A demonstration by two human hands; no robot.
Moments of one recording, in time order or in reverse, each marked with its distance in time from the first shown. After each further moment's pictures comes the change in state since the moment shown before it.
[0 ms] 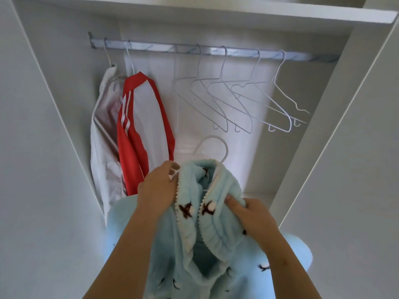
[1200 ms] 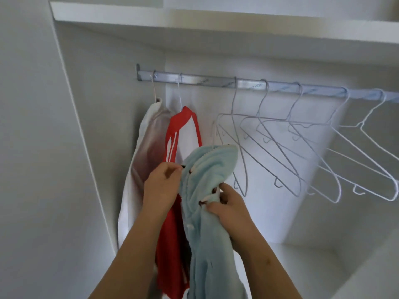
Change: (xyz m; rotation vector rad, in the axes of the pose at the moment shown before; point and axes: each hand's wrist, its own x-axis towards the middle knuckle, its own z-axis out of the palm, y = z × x) left_hand 0.199 -0.091 -0.057 -0.611 0.317 -0.156; right_hand 0.161 -0.182 0.118 0.512 -0.273 -0.308
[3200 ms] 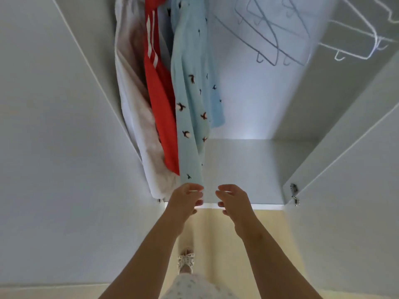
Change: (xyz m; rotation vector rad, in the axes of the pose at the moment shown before) left_hand -0.264 -0.086 -0.038 0.109 -0.451 -0.707; right_hand -0.209 0.149 0.022 0.000 0.245 0.616
